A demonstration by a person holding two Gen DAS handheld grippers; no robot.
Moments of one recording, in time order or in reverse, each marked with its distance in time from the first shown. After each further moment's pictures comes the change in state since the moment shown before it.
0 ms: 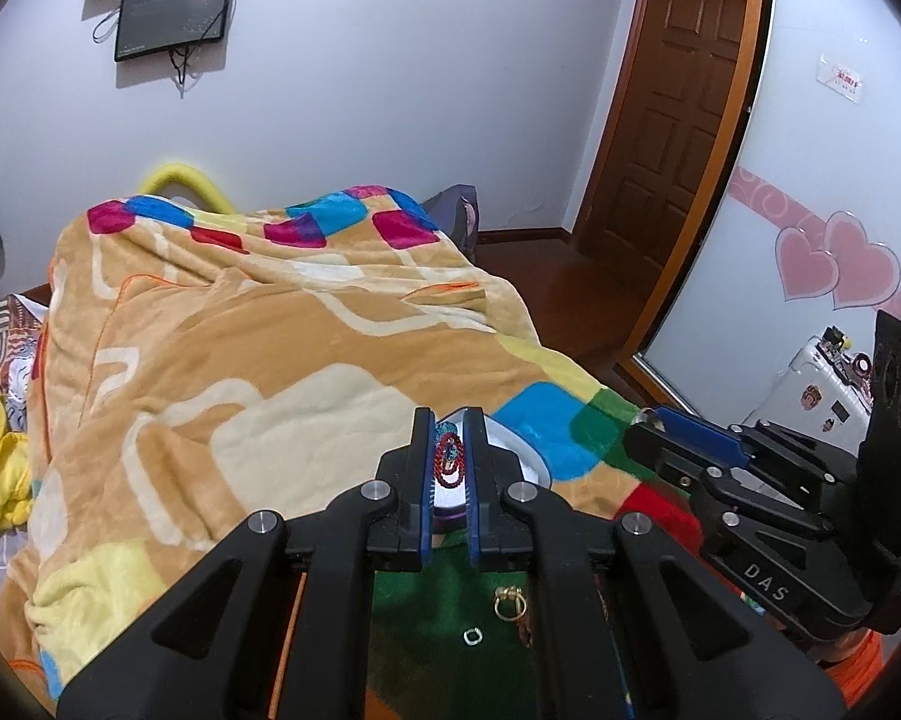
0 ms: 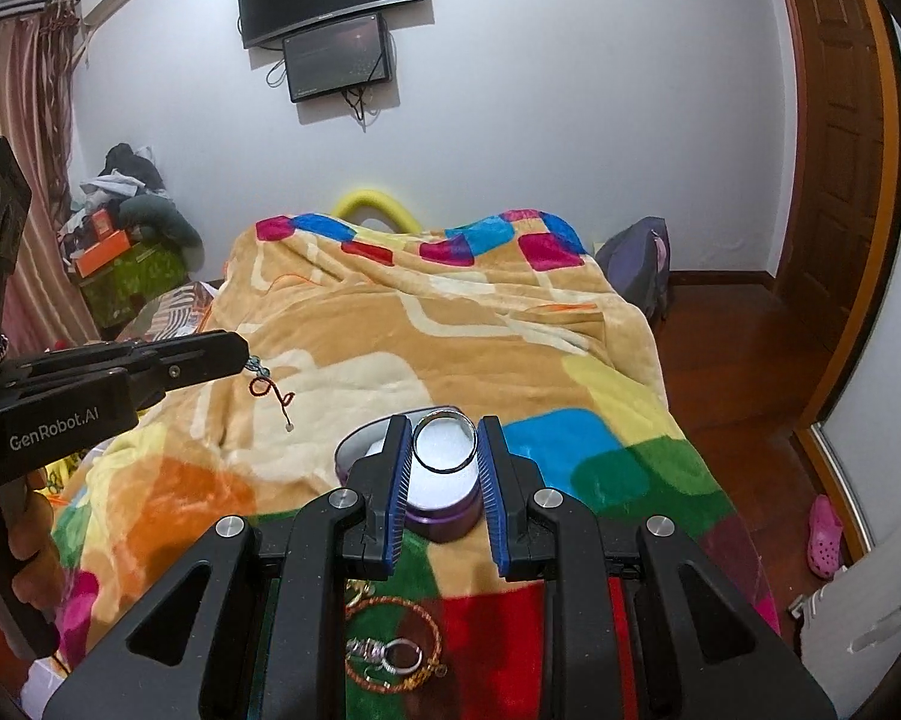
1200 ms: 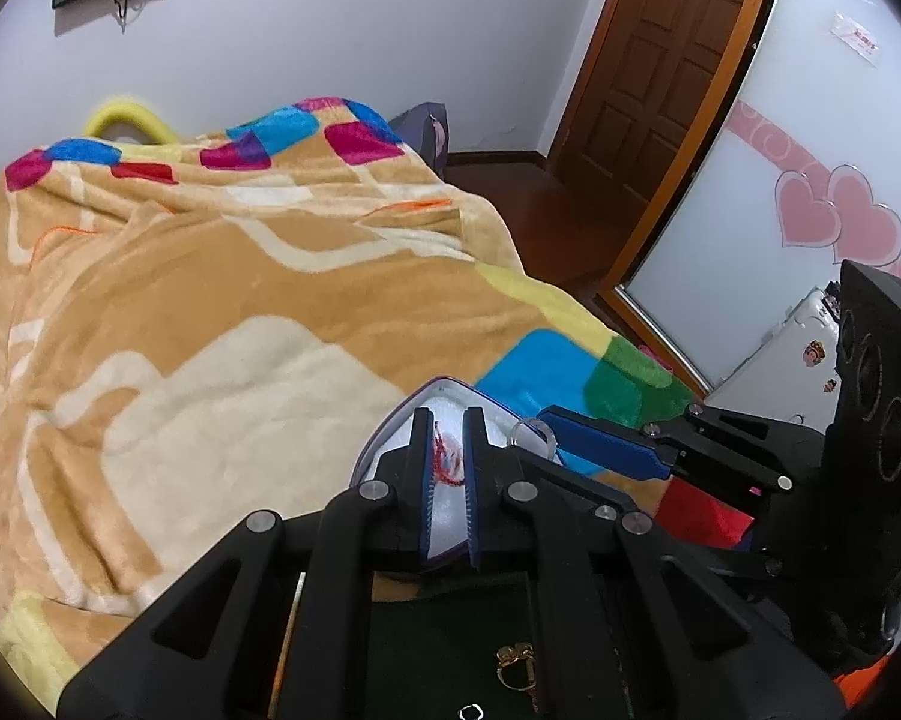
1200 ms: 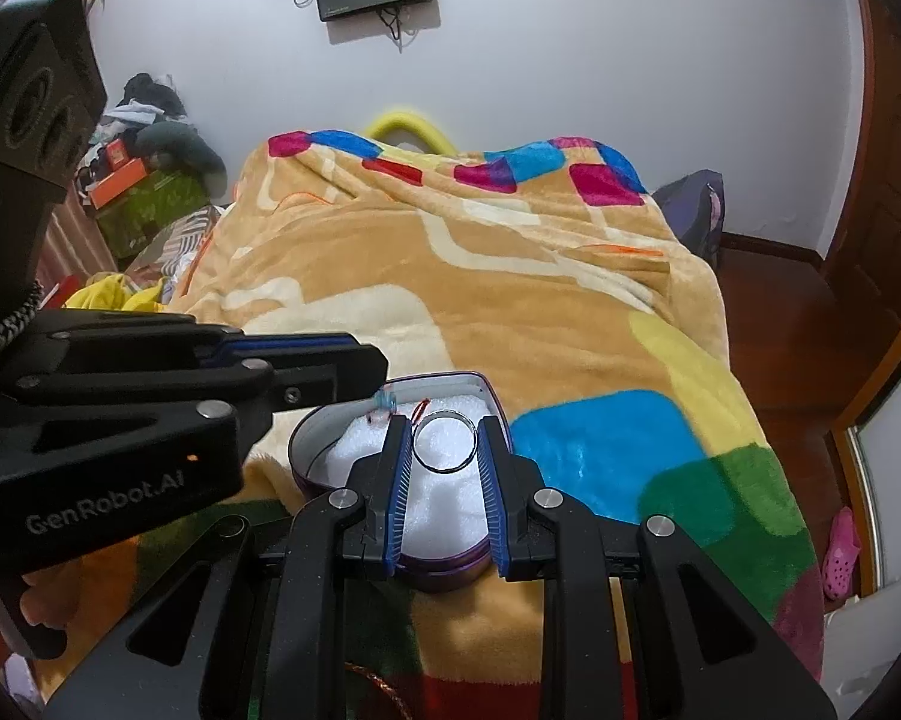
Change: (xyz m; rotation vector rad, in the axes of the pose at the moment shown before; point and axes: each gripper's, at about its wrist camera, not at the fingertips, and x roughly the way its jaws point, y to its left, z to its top) left arm 0.098 0.000 0.001 0.014 0.204 -0.086; right arm 0.072 -0.006 -0.006 -0.075 0.181 0.088
